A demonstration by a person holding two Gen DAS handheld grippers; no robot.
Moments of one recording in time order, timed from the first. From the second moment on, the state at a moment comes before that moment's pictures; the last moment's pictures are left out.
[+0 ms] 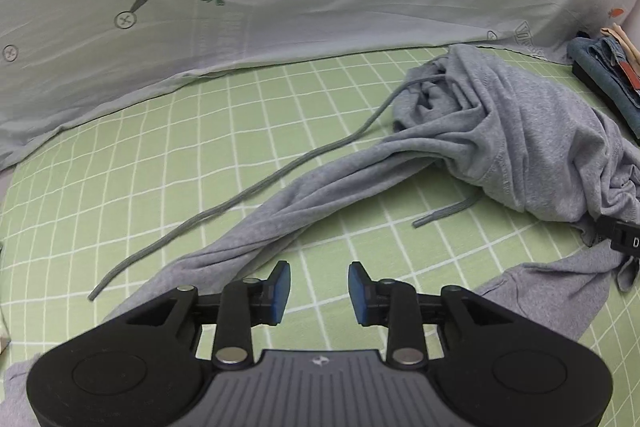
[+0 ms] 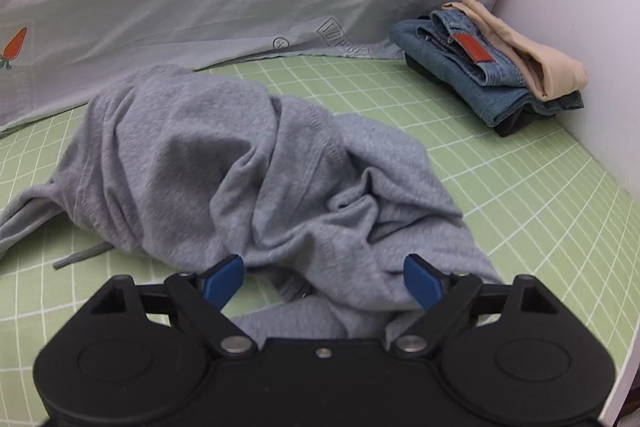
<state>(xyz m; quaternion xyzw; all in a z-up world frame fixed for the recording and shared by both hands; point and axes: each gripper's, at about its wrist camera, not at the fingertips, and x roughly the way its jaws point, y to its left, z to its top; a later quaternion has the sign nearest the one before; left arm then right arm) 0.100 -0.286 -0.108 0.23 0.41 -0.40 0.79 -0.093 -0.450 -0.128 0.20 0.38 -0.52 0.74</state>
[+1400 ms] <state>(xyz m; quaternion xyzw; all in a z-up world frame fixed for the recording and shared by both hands) -0.010 -0.174 -0.078 0.15 0.43 -0.36 0.81 -0.275 -0.444 -0.114 0.14 0.37 -0.58 0.71</state>
